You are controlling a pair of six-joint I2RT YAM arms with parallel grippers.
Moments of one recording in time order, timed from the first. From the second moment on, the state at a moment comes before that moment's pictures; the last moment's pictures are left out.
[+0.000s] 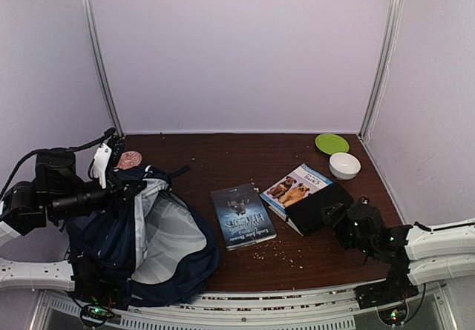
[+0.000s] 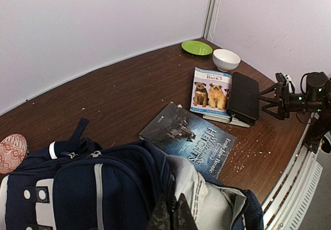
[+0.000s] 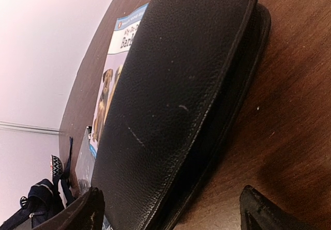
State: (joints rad) left arm -0.99 0.60 0.84 -0.61 -0.23 -0.21; right arm 0.82 0.94 0.15 0.18 0.44 1.38
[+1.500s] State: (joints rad) left arm -0.99 0.58 0.82 -0.53 -0.31 -0.23; right arm 0.82 0.80 0.41 0.11 0.01 1.08
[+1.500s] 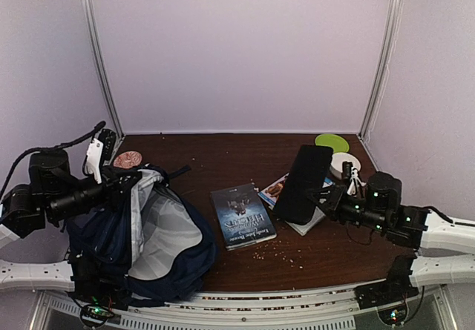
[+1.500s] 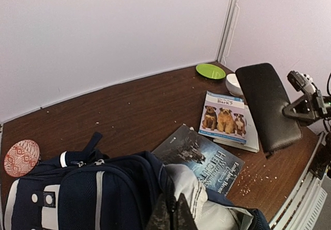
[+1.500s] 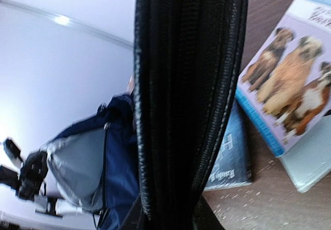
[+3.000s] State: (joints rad) left arm -0.98 0.80 0.82 -0.22 -0.21 -0.37; right arm 1.15 2.01 1.31 0.47 -0.37 1.31
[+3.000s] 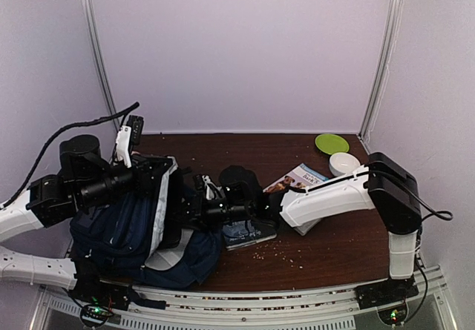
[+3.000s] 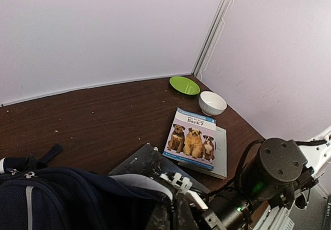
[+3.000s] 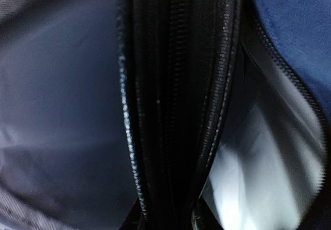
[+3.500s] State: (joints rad) left arm -0.98 0.90 0.82 -0.08 -0.25 -0.46; right arm 1.19 2.19 1.56 0.36 -0.30 1.29
